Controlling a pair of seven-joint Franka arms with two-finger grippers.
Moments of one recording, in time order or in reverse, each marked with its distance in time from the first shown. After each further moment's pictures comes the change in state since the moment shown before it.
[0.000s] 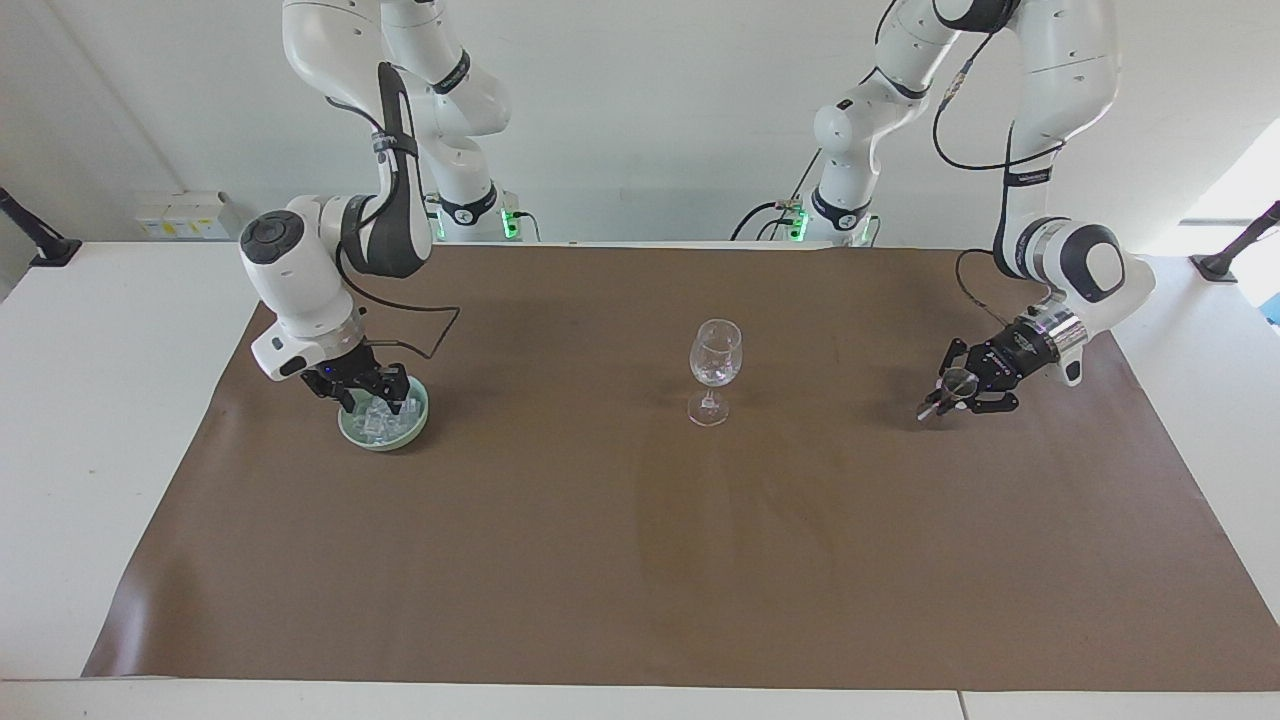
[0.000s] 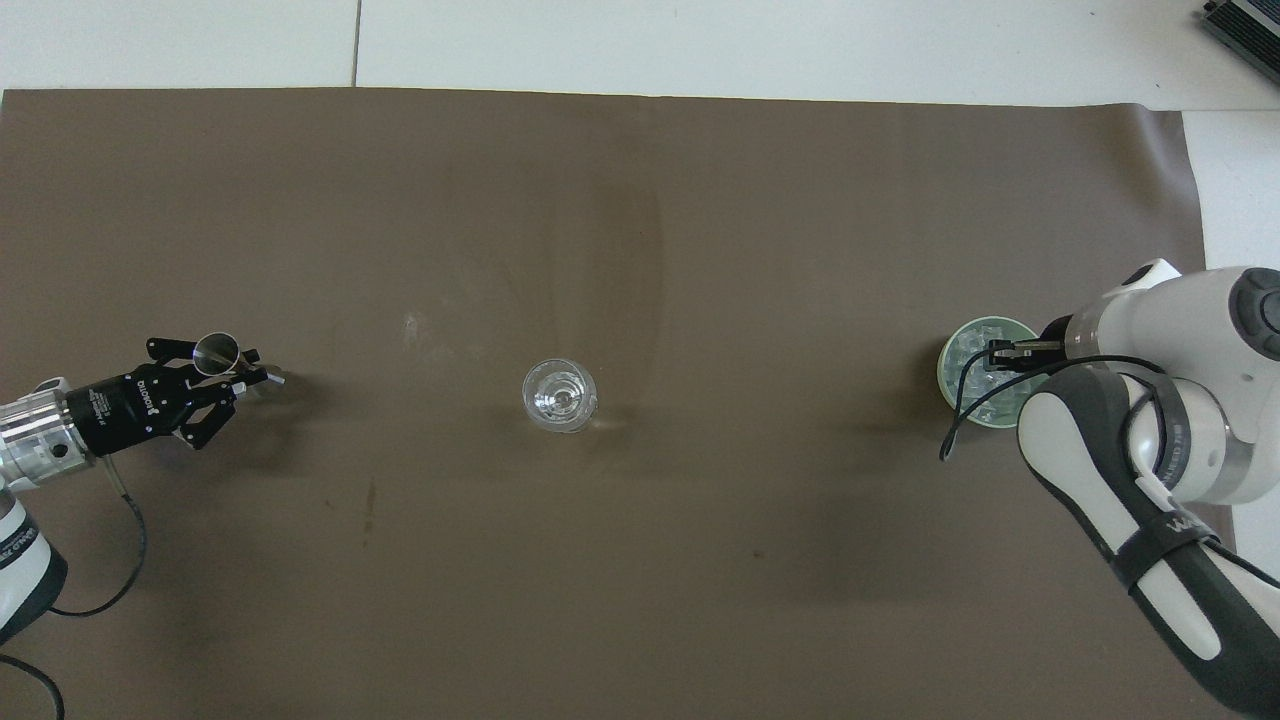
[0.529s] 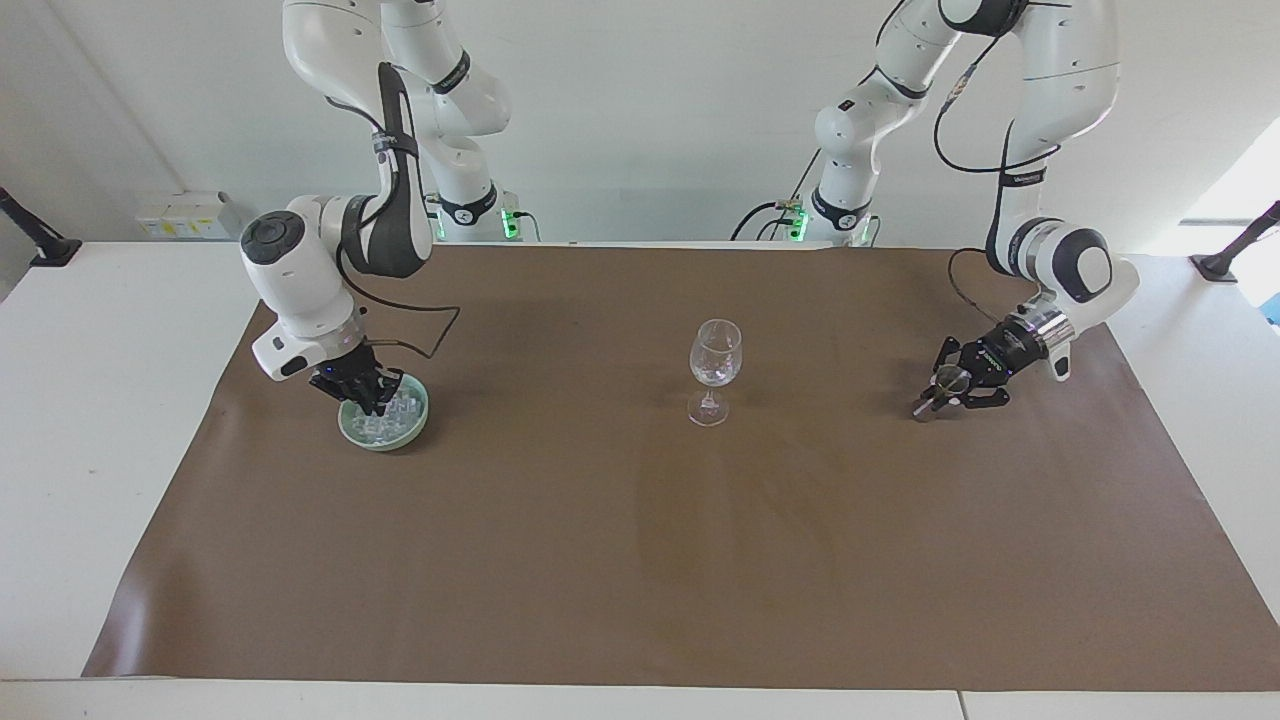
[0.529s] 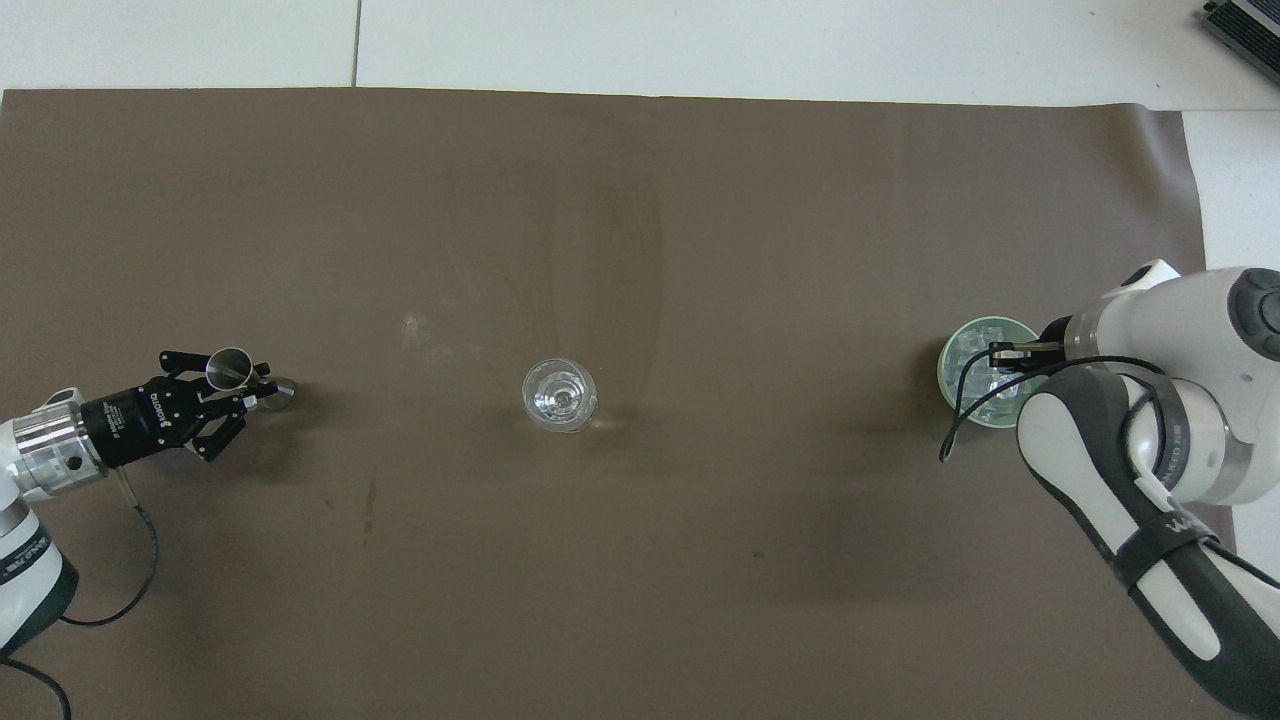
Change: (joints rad) left arm 0.001 0.000 -0.005 -0.026 0.000 0.006 0.038; right arm 0.000 0.000 0.000 -0.001 0.000 -0.002 0.000
